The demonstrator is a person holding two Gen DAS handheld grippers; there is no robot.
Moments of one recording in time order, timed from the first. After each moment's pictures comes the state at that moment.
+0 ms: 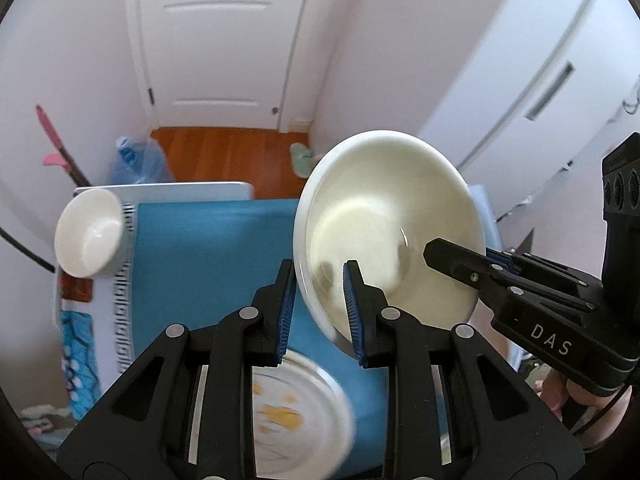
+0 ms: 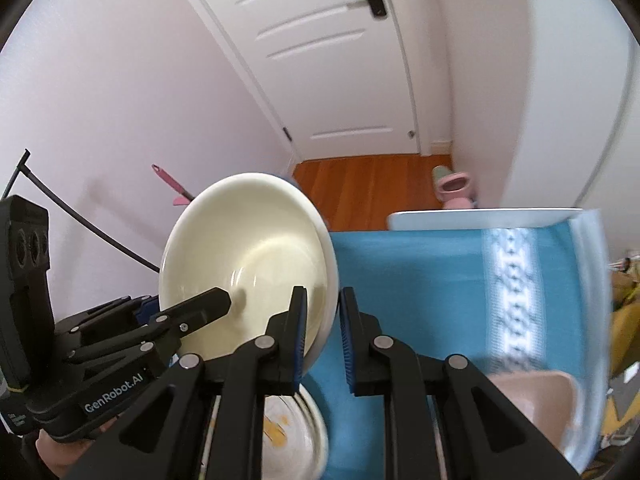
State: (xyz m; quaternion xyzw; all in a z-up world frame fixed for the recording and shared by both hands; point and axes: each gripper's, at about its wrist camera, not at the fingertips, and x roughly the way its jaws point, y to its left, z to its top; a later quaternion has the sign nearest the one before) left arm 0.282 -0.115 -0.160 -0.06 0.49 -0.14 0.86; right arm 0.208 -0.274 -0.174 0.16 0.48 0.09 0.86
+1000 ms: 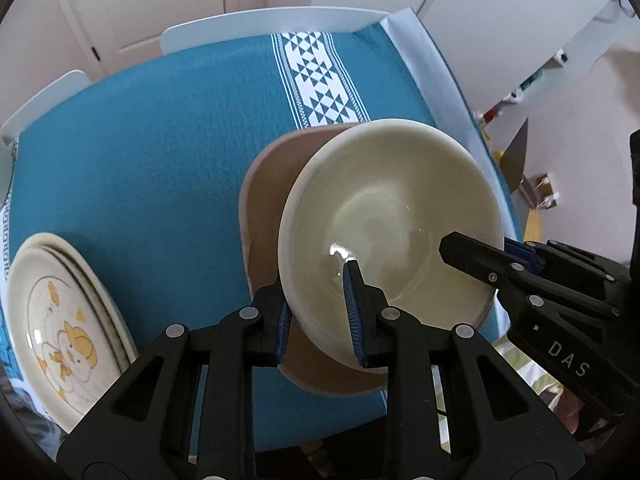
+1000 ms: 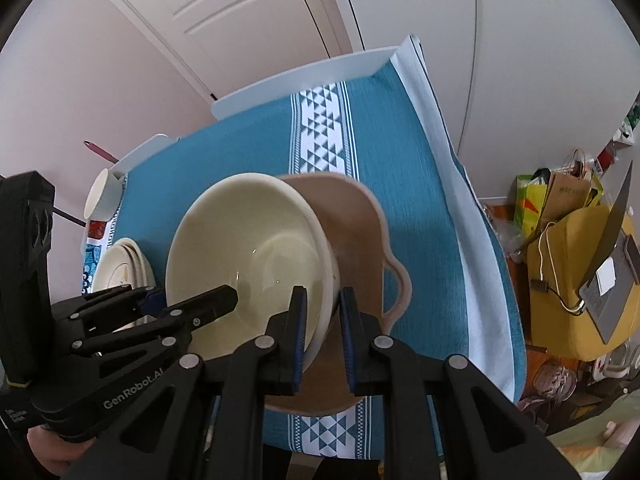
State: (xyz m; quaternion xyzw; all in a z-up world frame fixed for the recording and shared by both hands) left arm 0.207 -0.294 -0.282 0.02 0.61 -0.17 0.77; right arm 0.085 -0.415 -0.281 0.19 0.56 0.02 0.80
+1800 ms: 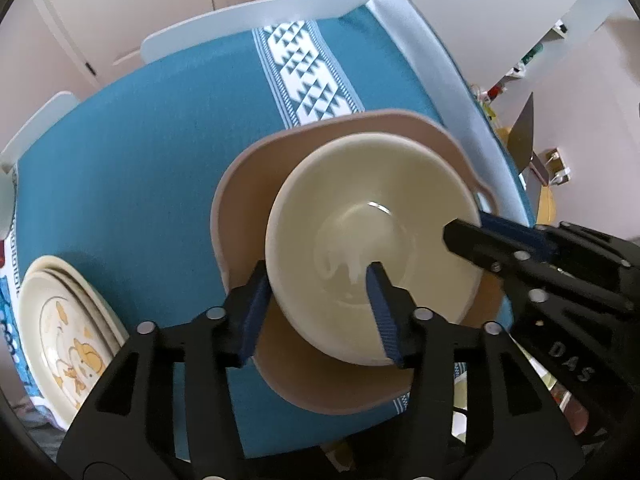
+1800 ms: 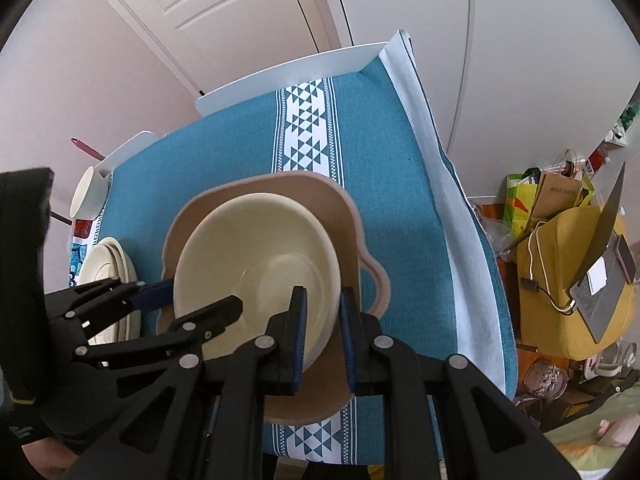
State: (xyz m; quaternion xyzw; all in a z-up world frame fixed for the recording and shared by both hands) left arm 0.215 -0.315 -0.287 0.07 0.61 -0.18 0.77; right arm 0.089 -0.416 -0.285 0.18 0.57 0.01 0.80
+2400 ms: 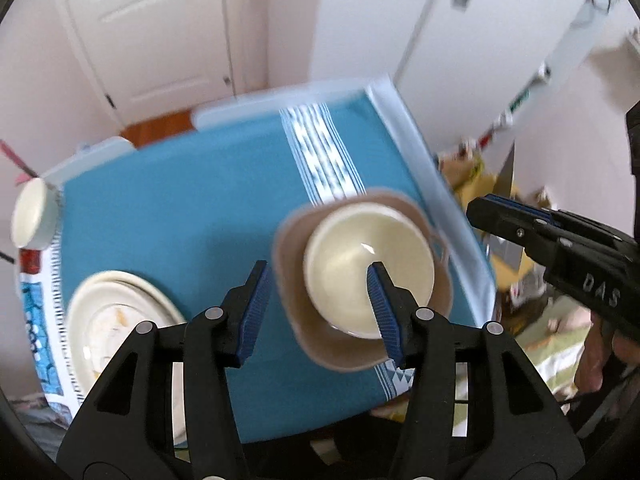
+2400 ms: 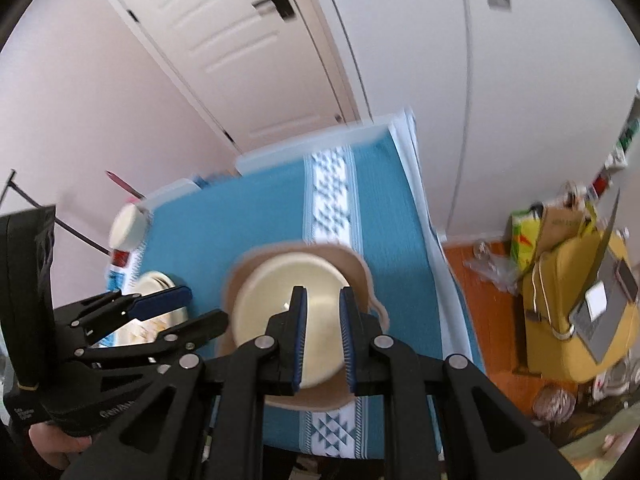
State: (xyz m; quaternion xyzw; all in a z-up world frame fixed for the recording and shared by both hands) left arm 0.195 -0.269 -0.185 0.03 0.53 -0.17 0.83; right arm 0.082 -0.427 -0.193 0.20 0.48 0.04 0.85
